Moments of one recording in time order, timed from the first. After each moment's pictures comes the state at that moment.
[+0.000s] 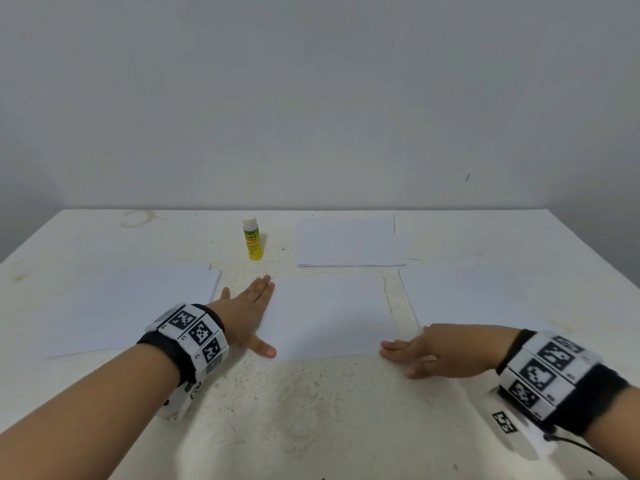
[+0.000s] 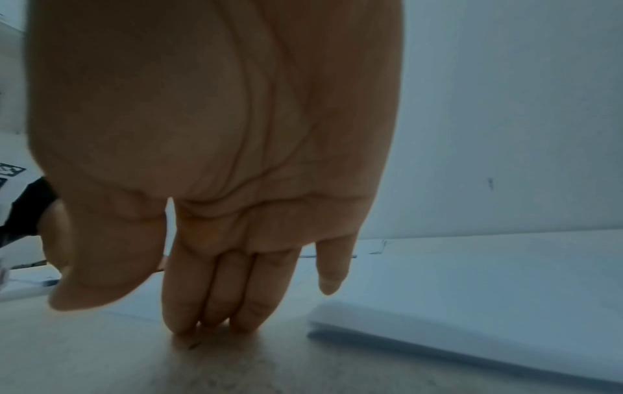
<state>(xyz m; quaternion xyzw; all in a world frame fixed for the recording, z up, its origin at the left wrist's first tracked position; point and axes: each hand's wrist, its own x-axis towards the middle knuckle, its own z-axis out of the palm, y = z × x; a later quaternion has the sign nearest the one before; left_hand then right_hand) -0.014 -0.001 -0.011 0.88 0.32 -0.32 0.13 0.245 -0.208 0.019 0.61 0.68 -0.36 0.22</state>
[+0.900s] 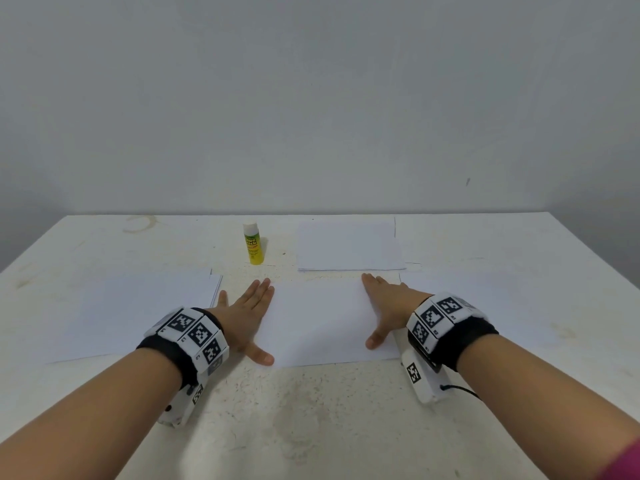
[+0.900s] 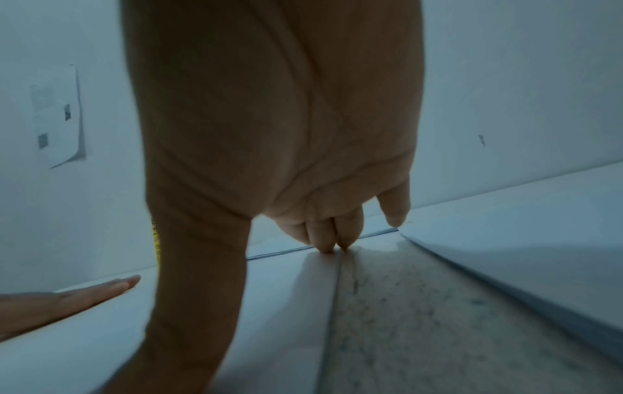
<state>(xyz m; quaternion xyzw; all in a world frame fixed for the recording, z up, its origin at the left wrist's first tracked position) -0.016 0.002 -0.015 0.88 0.32 -0.33 0.12 0.229 -0.121 0.000 0.78 0.56 -0.27 0.10</state>
